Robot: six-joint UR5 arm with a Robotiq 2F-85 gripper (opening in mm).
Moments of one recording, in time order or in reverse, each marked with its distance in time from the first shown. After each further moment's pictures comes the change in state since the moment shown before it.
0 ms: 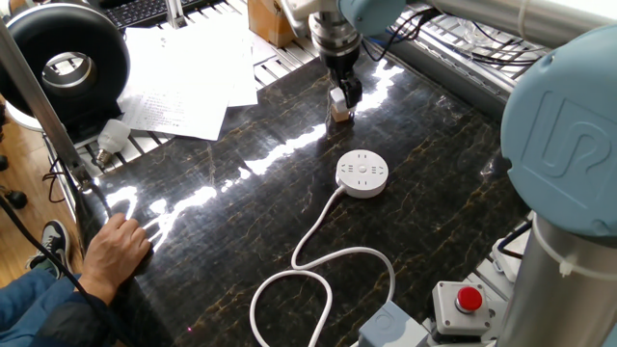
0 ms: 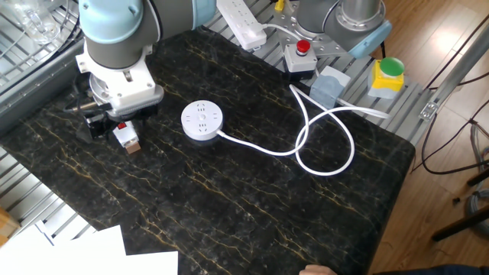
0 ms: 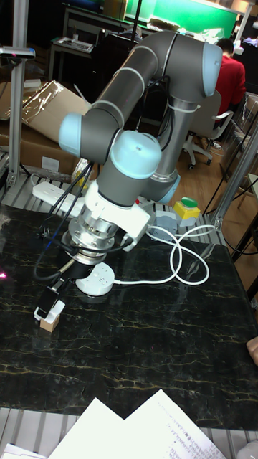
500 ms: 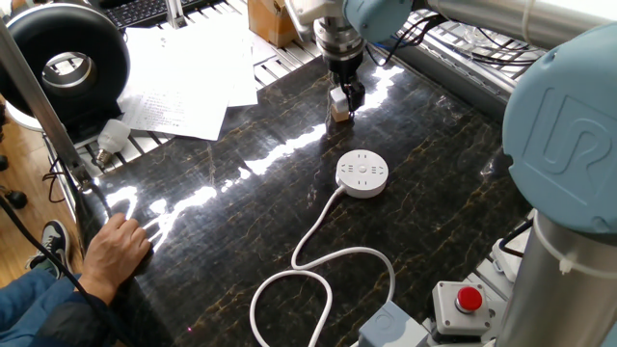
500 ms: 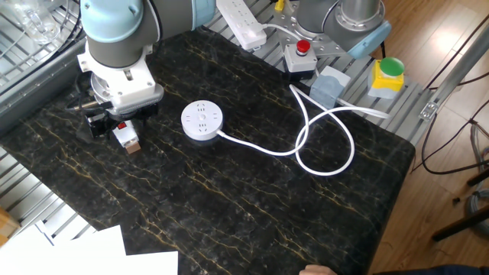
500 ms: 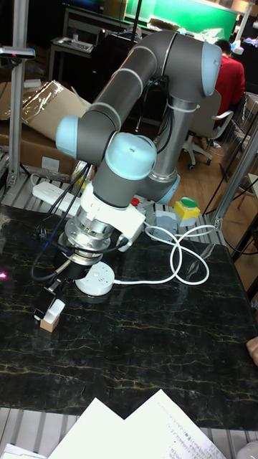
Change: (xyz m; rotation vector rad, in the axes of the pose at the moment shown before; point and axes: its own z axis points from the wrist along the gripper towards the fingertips) arm 0.003 0.003 0.008 0.001 -0.010 0.000
